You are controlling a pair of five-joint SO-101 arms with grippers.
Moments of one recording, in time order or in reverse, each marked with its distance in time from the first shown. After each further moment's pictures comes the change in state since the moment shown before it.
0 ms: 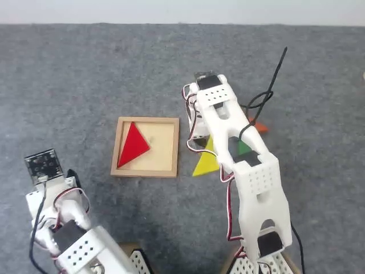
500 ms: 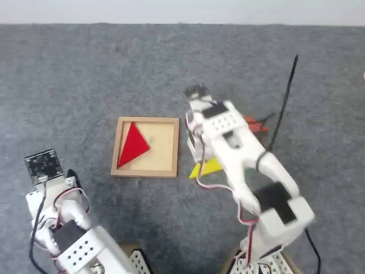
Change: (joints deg) left arm 0.0 0.0 0.0 0.0 0.0; right arm -3.0 -33.1 50.1 -25.1 11.2
